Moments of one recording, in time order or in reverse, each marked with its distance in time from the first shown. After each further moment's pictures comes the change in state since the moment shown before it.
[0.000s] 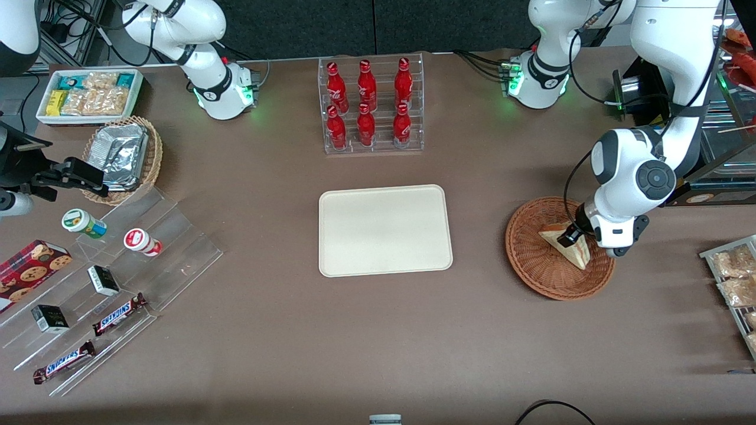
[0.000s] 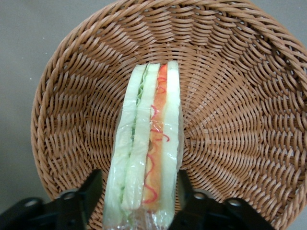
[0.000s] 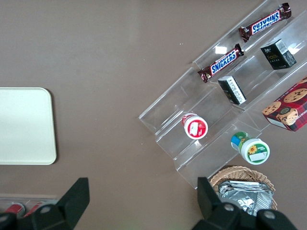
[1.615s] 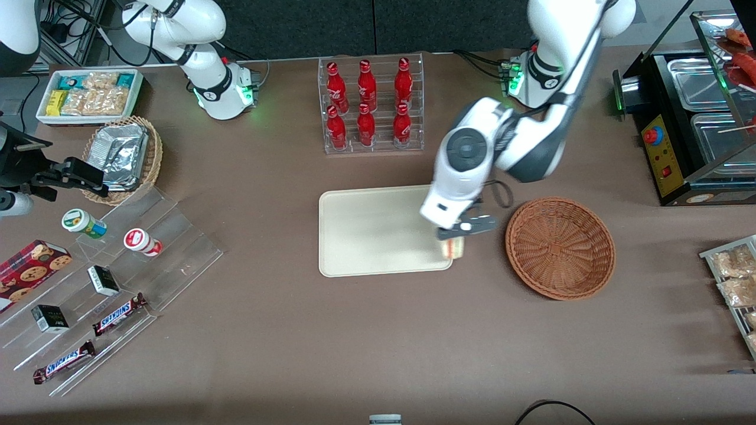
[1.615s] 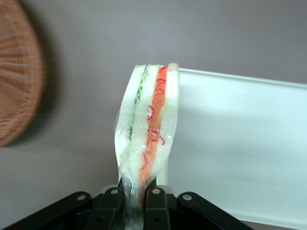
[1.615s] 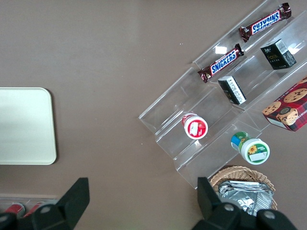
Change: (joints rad) arm -0.582 0.187 -0.035 0.562 0.016 -0.410 0.040
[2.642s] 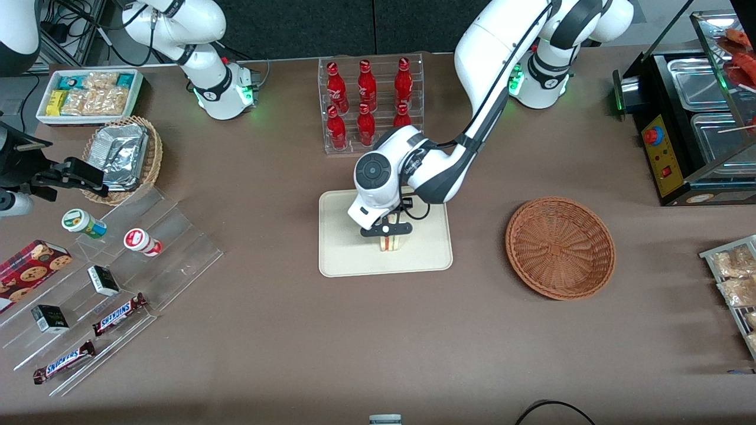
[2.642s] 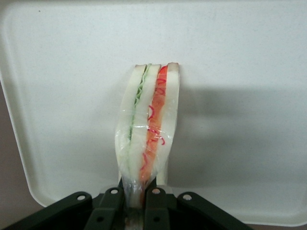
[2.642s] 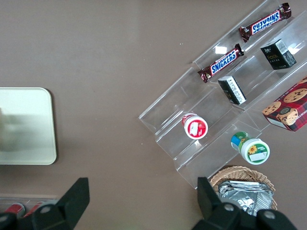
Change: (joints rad) arm -0.149 0.312 -0.013 0.241 -0.023 0.000 -0.052
